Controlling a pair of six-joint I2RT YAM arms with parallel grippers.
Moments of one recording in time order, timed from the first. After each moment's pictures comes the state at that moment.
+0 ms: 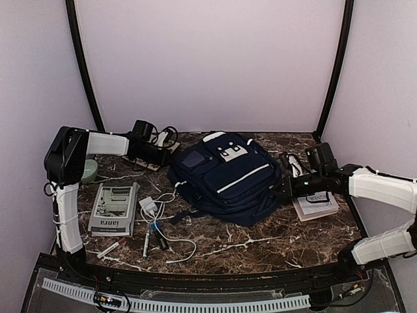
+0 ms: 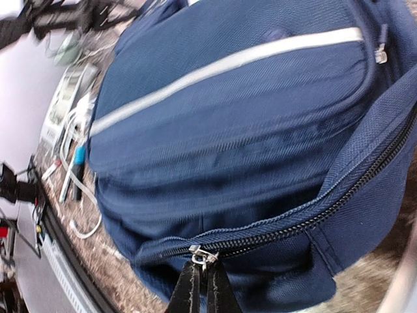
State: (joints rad) left arm -0.34 2.12 1.49 -0.22 0.40 0.01; right arm 0.48 1.17 0.66 -0.28 -0.46 0.32
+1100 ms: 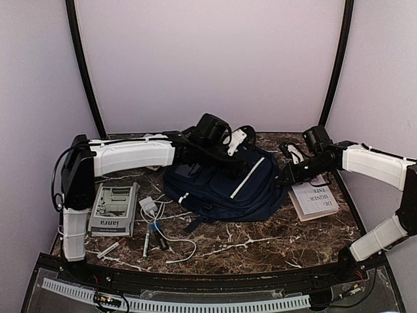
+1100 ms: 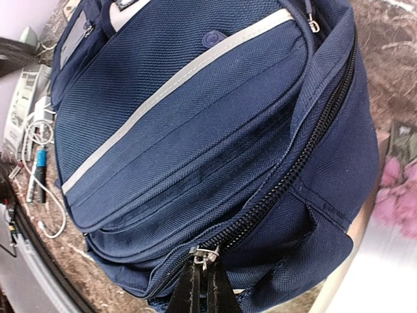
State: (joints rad) left arm -0.90 2.02 1.72 -0.30 0.12 0.04; right arm 0.35 1.39 0.96 -0.57 -0.42 0.11
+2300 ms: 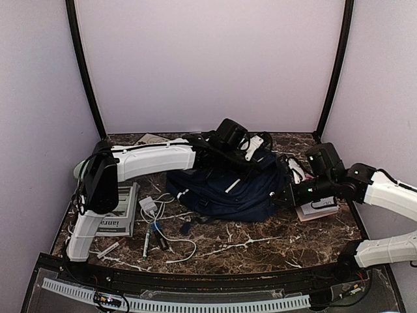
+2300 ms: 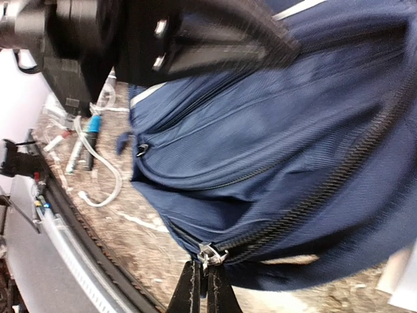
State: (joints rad) left arm -0.97 2.27 2.03 -0.40 0.20 -0.05; right arm 0.69 1.01 0.76 -0.56 -0.29 0.38
